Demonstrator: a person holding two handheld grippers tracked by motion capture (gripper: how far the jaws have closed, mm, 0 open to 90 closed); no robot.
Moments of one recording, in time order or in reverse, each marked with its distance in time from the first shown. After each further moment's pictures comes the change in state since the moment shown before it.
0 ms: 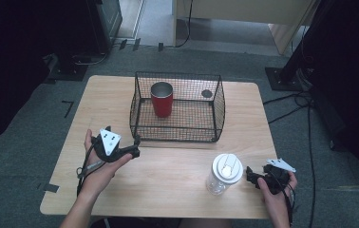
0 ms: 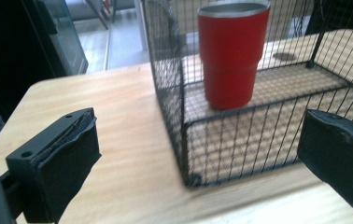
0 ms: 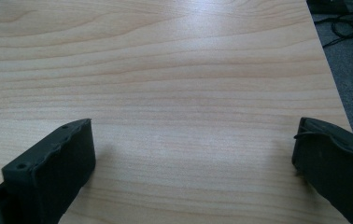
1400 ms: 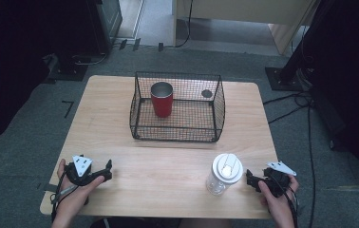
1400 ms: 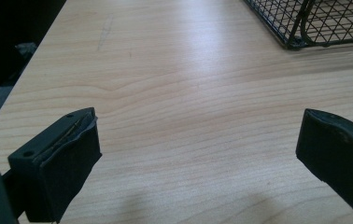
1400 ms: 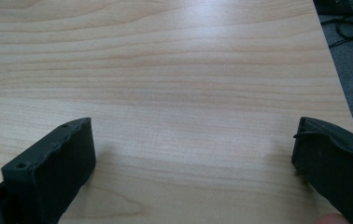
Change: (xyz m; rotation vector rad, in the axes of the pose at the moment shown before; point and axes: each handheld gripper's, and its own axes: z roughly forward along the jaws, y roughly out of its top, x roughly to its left) left arm 0.062 -0.090 -0.029 0.184 0.106 -0.077; right arm 0.002 -0.008 -0.008 0.004 0.012 -0.018
